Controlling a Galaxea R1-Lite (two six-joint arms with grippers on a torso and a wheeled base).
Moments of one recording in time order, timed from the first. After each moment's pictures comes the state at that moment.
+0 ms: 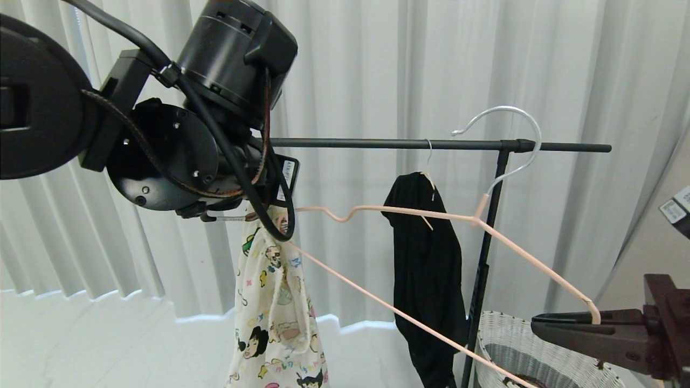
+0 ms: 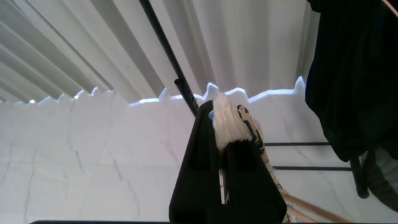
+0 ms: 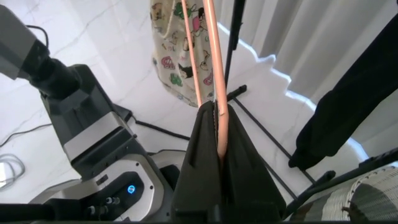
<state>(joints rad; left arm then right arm) -0.71 1.70 -1.63 0.63 0.69 -0.17 0.89 1.10 -0.78 0.09 0.17 0.15</state>
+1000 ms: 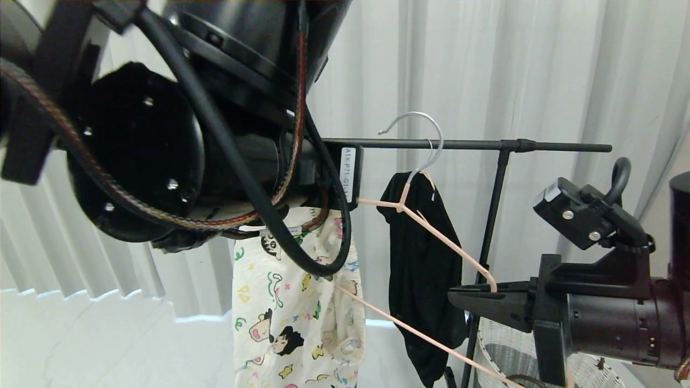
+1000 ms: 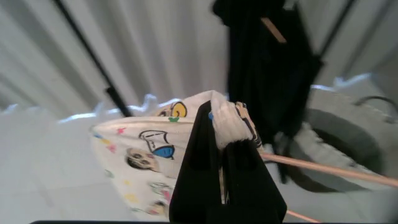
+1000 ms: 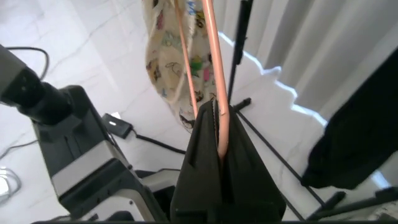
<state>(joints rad) -0.94 1.70 -1.71 0.63 0.60 -0.35 0.92 1.35 -0.79 -0.18 0.17 0.17</state>
